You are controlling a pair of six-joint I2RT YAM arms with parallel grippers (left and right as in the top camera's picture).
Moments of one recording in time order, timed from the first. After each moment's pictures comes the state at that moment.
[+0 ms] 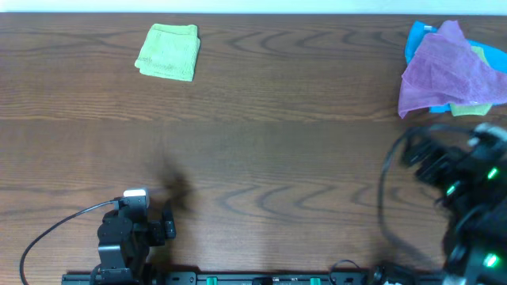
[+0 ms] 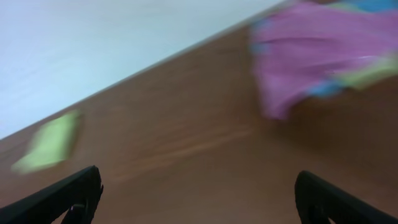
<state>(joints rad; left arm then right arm) 0.02 0.01 0.23 -0.89 0.01 -0.03 -0.38 0.76 0.95 -0.73 -0.24 0.32</state>
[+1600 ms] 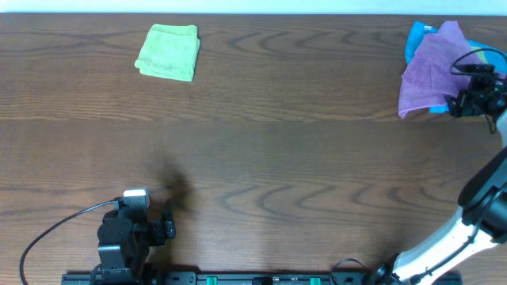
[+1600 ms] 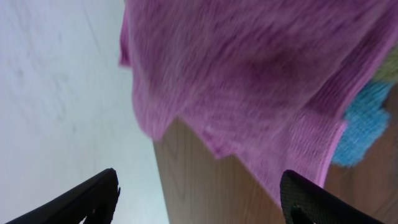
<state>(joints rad) 0.02 0.01 0.23 -0.89 0.01 -0.03 -0.61 2.09 1.51 -0.30 -0.60 1.14</state>
